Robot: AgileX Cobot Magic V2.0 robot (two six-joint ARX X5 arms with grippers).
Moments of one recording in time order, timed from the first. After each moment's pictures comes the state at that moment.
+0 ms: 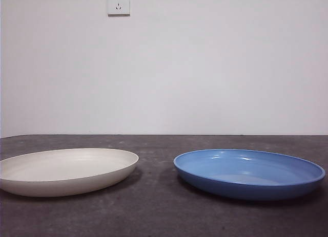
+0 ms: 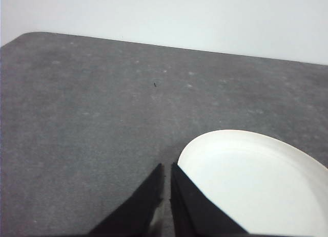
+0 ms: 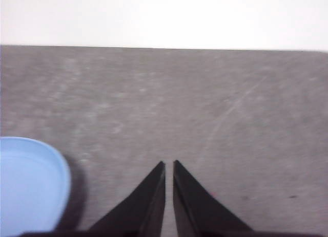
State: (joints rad) left arm -0.04 0.00 0.03 -0.17 0.10 -0.14; right arm 0.02 0.01 0.02 -0.14 0.03 0.06
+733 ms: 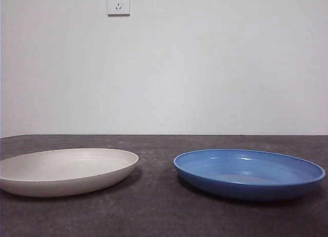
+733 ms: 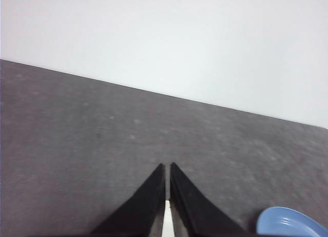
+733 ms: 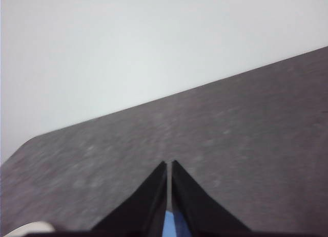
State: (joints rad) left arm -0.08 0.41 0.52 -0.21 0.22 -0.30; right arm 0.02 0.26 0.41 -0.22 -0.19 0.43
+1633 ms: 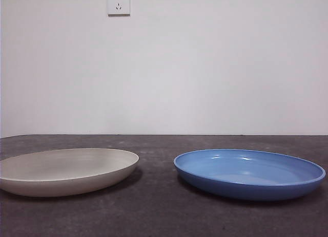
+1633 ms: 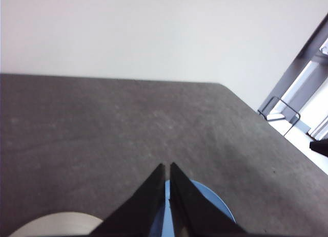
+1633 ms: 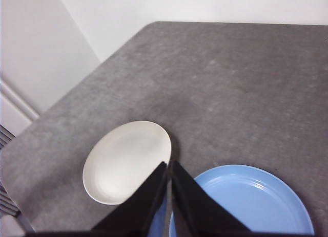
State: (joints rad) left arm -0.35 0.73 0.94 -0.39 0.35 -0.30; right arm 0.33 0.77 0.95 -0.55 -0.43 0.22
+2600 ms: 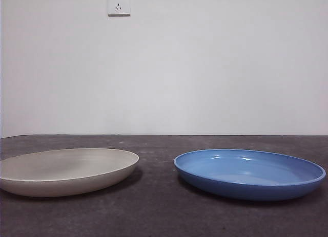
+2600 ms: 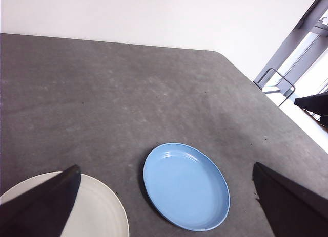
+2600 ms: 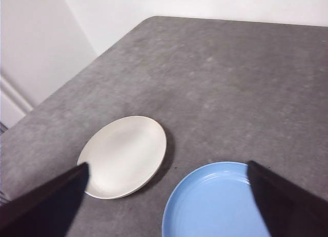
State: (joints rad) left arm -0.35 0.69 0.94 -0.53 0.39 -0.28; right arm 0.33 0.77 0.95 -0.57 -0.43 0.18
